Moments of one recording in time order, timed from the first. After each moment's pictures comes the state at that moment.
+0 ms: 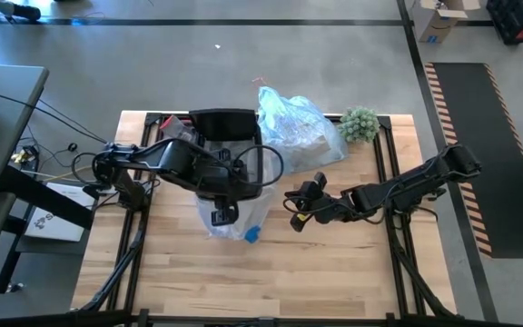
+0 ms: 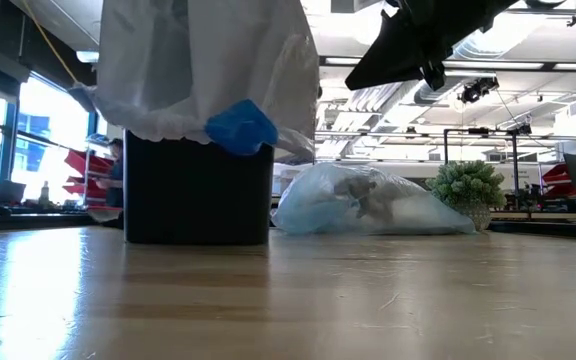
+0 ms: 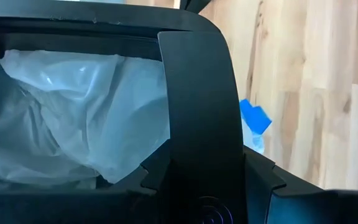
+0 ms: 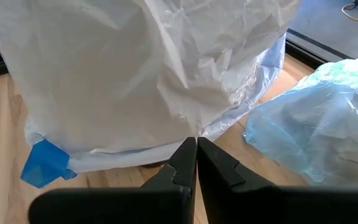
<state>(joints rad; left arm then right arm) -0.23 1.79 2.18 -1.55 -0.27 -0.28 0.32 1.43 0.87 -0.07 0.66 0.50</state>
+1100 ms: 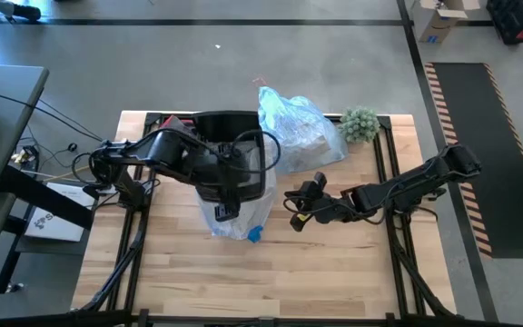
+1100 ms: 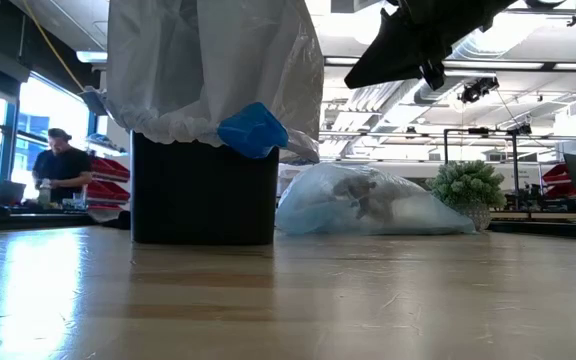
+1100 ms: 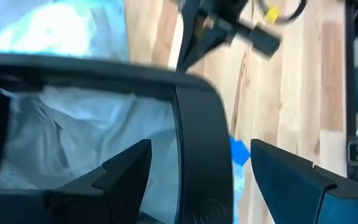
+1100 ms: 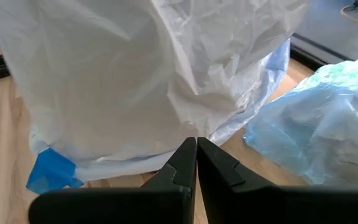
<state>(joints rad) -0.23 1.79 2.27 -1.49 -0.26 -0.30 0.32 1.43 0.87 -0.06 0.67 0.50</state>
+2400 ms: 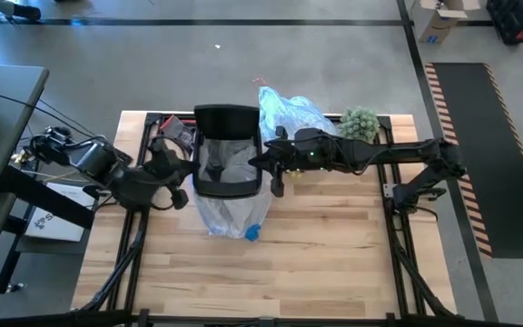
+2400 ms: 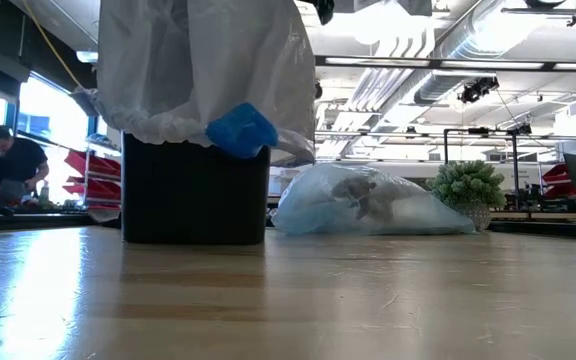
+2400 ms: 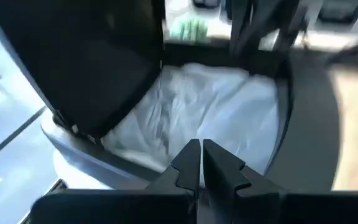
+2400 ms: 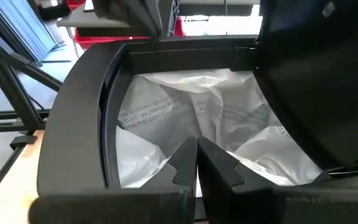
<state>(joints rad) -0.47 1.07 1.35 -1.06 -0.87 -0.49 -0.03 1.60 1.38 -0.15 0.03 0.00</state>
